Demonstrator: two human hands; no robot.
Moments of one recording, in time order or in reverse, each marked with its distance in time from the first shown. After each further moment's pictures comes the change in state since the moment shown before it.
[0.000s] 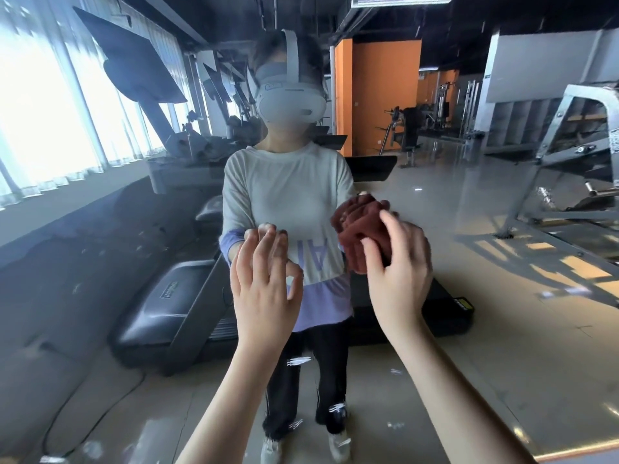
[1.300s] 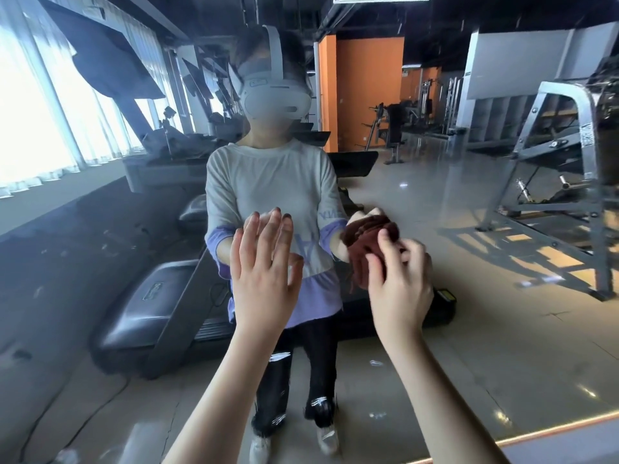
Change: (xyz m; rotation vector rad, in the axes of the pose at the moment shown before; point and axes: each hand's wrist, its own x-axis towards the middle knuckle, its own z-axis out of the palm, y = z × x) left_hand 0.013 0.027 0.014 -0.001 -0.011 0.077; right_hand -0.028 0.046 -0.022 -0.299 -0.056 0.010
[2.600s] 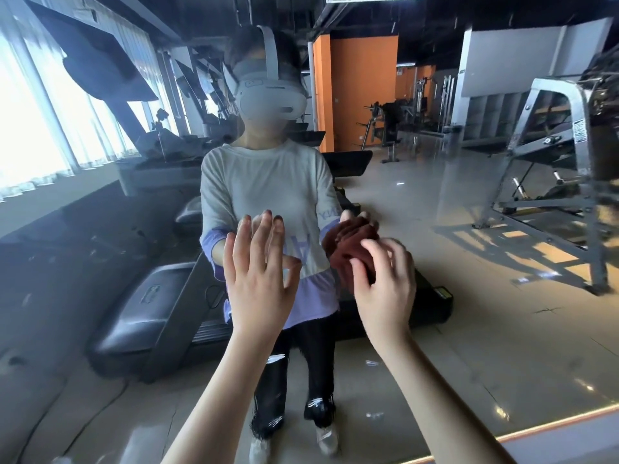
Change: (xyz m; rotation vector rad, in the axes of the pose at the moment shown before) left_hand -0.002 0.004 0.006 0.061 0.007 -0.005; right_hand 0.000 -0.008 -0.001 0.240 0.020 -0.006
